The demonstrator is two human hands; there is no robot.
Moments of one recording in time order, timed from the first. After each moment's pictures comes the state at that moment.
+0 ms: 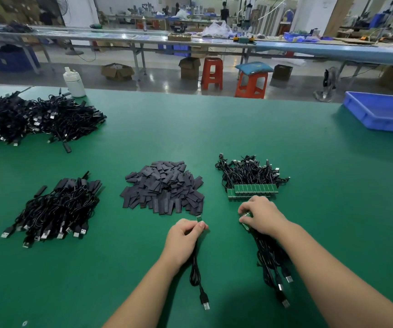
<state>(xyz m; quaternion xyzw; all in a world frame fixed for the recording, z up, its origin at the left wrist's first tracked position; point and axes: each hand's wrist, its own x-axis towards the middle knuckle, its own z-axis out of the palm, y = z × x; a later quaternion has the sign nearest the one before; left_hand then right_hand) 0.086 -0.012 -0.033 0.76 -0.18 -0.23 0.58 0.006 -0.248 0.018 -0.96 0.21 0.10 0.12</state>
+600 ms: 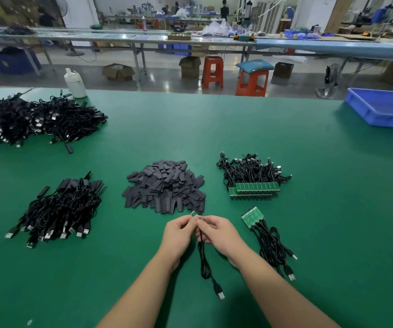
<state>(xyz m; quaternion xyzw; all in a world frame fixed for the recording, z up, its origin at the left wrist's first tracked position) 0.091 -0.009 -0.026 0.66 -0.10 -0.28 0.69 0.023 -0.124 -0.013 -0.71 0.25 -0.02 0.66</state>
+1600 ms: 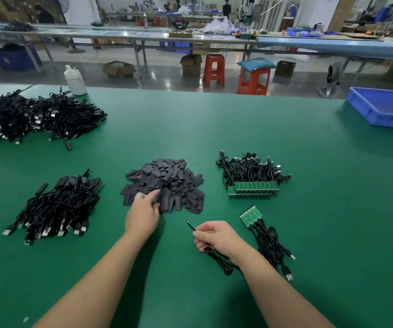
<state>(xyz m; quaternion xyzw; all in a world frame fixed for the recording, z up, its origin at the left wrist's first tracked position) 0.181 0.027 -0.026 0.94 -0.17 -0.01 0.29 0.021 -0.141 -0.027 -0.67 0.24 0.07 0.70</state>
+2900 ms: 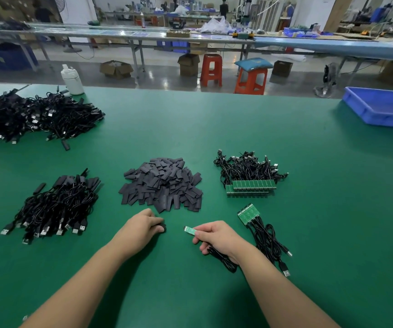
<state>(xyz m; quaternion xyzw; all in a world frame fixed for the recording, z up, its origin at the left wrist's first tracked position) 0.162 0.066 -0.021 0.90 -0.40 -0.11 0.16 0.016 -0.143 -0.030 -0.71 0.24 0.09 0.66</state>
